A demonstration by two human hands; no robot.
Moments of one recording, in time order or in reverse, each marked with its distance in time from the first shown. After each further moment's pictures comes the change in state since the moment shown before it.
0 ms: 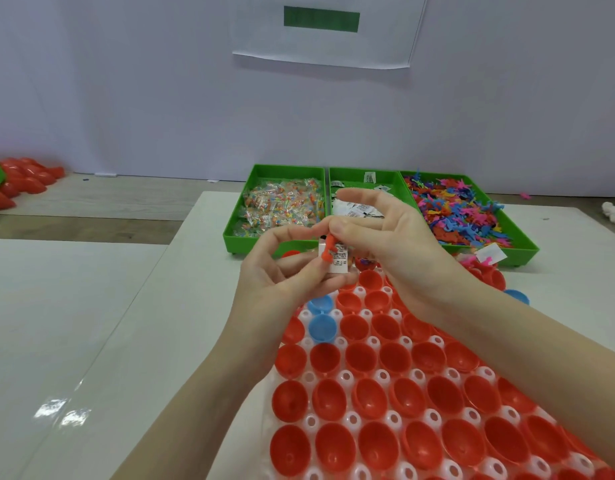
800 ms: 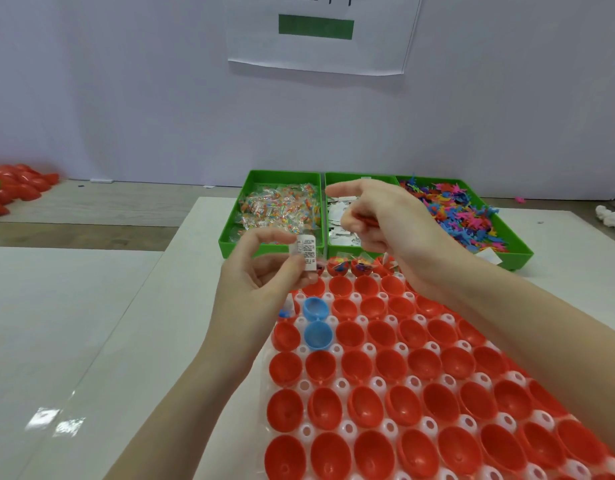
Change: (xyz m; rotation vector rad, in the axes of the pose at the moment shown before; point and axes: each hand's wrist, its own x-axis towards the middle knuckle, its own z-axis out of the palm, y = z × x) left_hand 0.006 -0.003 -0.010 0.251 0.123 0.090; right_hand 0.020 -0.024 -0.003 -0.245 0.050 0.131
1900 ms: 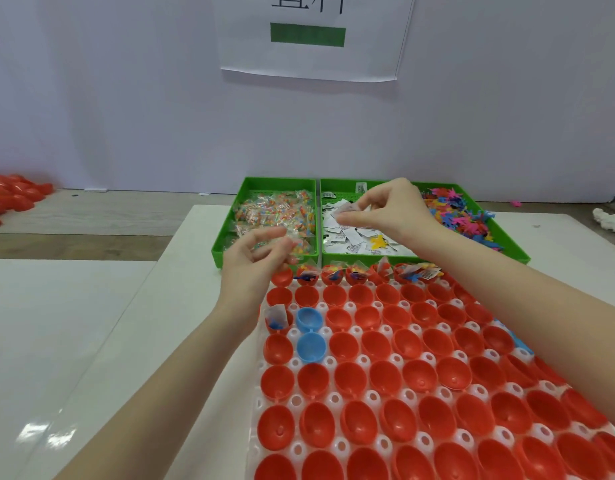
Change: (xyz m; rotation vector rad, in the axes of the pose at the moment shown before) left_hand 0.058 -0.044 -0.001 0.044 0.112 -0.078; right_hand 0.069 0.054 -0.051 -0.496 0.220 -0.212
